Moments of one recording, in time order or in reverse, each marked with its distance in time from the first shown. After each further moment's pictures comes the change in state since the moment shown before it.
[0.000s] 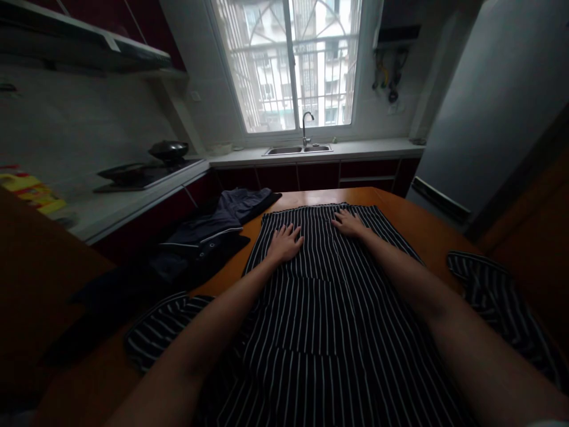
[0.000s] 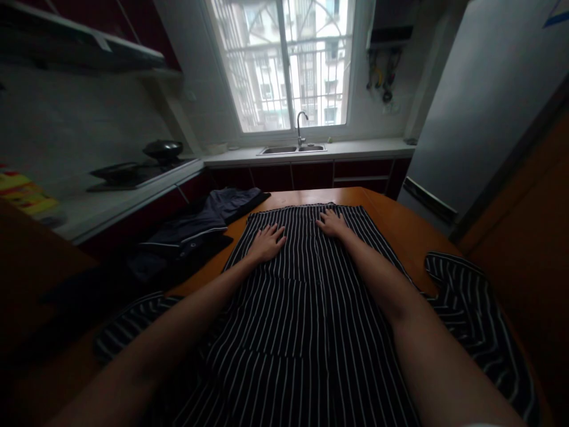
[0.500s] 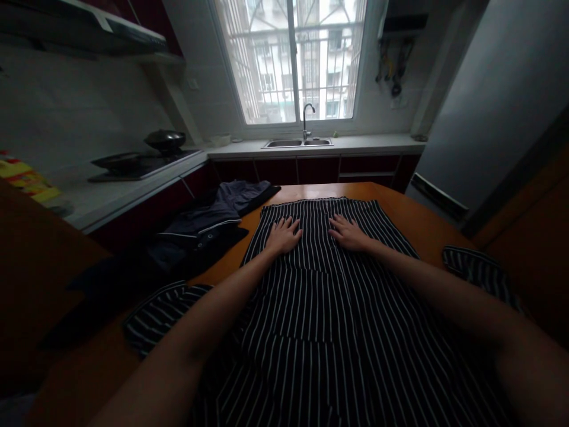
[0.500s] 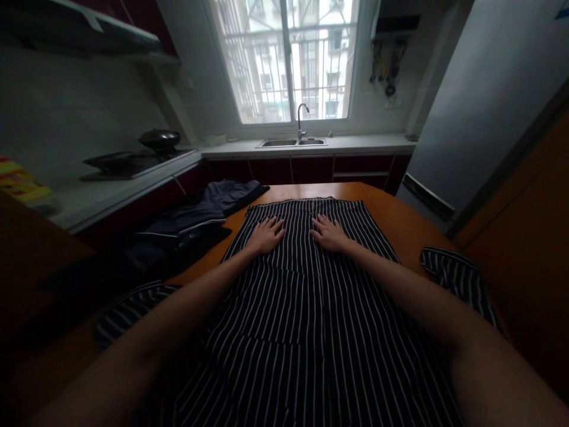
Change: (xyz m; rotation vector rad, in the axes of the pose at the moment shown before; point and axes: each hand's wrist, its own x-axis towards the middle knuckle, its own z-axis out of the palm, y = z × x) left_hand 0.001 0.001 0.001 0.017 -0.006 -0.002; right_hand -0.062 -0.006 0.013 -0.018 0.016 -0.193
